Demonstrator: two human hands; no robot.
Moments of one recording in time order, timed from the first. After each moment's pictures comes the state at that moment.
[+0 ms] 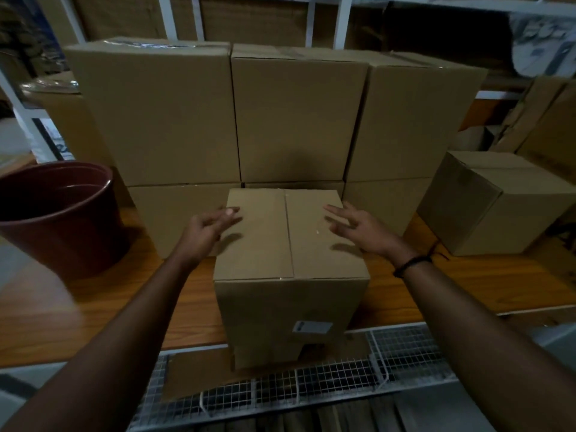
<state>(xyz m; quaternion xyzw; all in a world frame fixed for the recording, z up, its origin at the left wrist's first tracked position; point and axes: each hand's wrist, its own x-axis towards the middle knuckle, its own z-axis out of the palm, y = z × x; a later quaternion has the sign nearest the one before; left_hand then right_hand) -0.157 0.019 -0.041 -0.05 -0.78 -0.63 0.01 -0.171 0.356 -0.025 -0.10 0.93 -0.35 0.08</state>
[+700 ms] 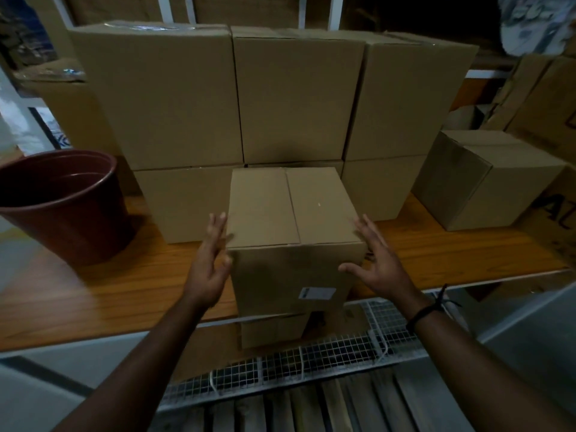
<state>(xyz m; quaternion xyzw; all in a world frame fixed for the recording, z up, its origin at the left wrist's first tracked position) -0.078 0.001 -0.116 -0.20 -0.80 -0.55 0.14 -0.062 0.352 -0.094 -0.11 0.90 -0.42 -0.10</state>
